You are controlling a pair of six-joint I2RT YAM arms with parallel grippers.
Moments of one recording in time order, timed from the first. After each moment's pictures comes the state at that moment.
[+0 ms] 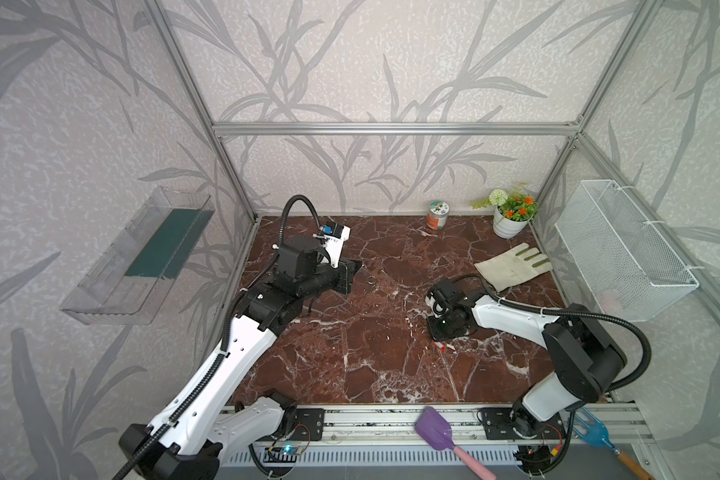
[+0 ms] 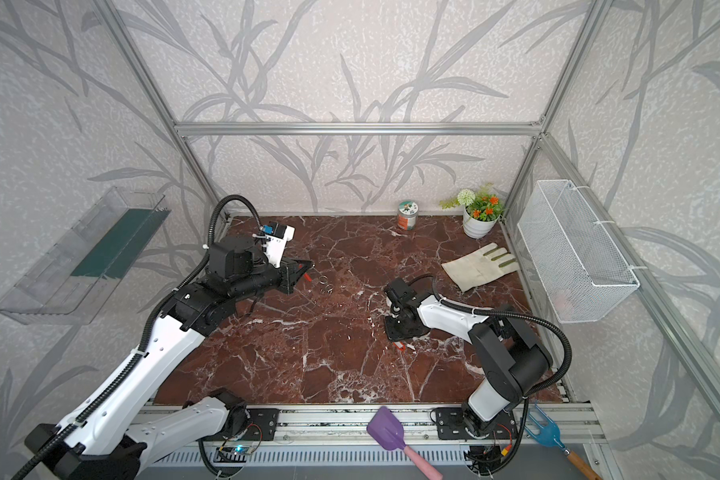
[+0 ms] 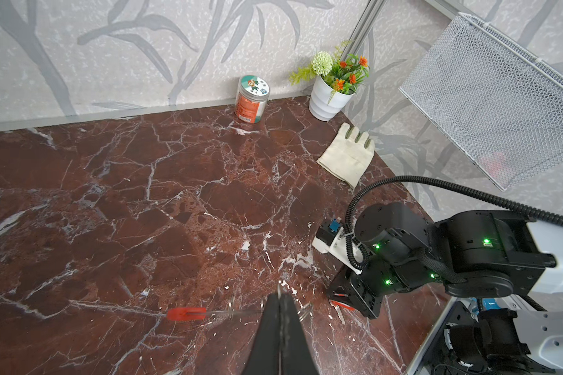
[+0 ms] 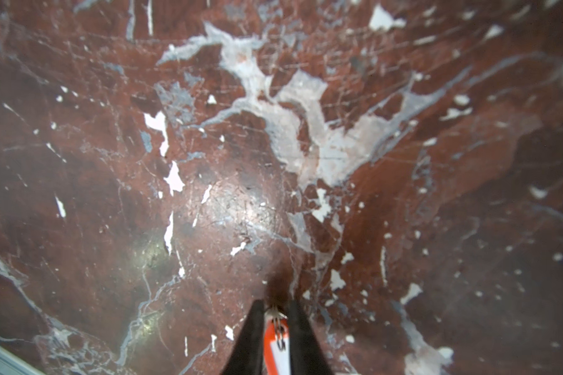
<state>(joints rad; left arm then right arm) -0.46 1.05 1.15 -0.57 0.28 -0.25 0.63 1.60 0.85 -0.56 -0.19 0.45</state>
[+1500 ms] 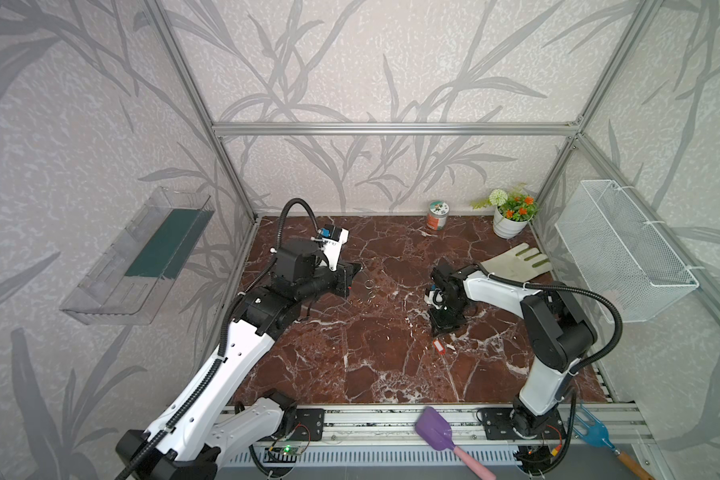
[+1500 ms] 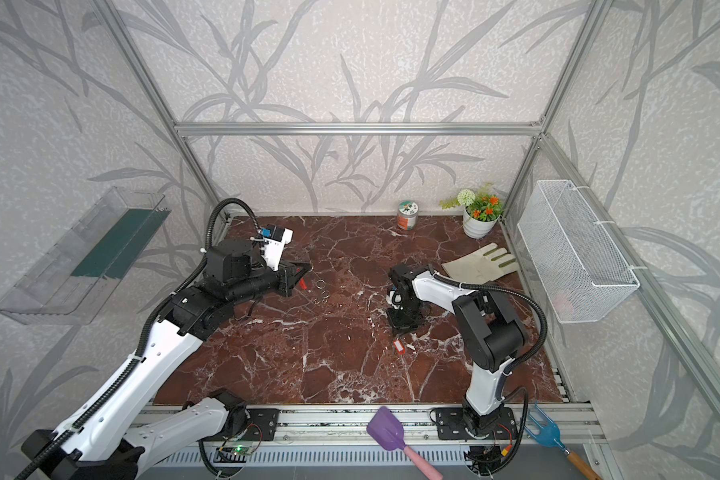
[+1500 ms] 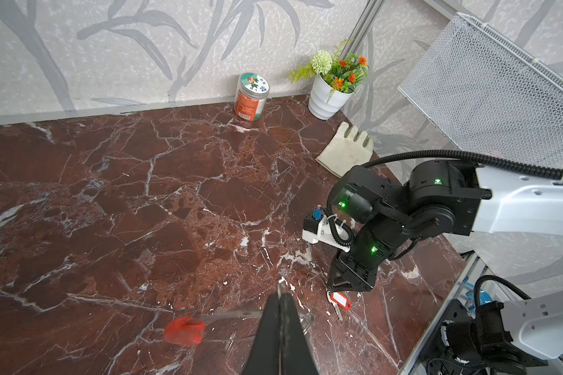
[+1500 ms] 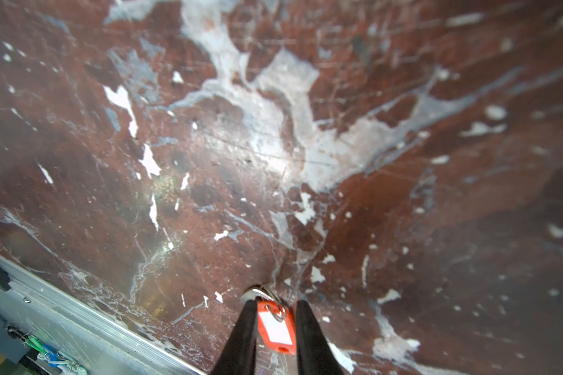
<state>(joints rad) -0.46 1.02 1.13 -0.57 0.28 -0.25 0.51 1.82 1.12 -0.90 -0.35 0.21</state>
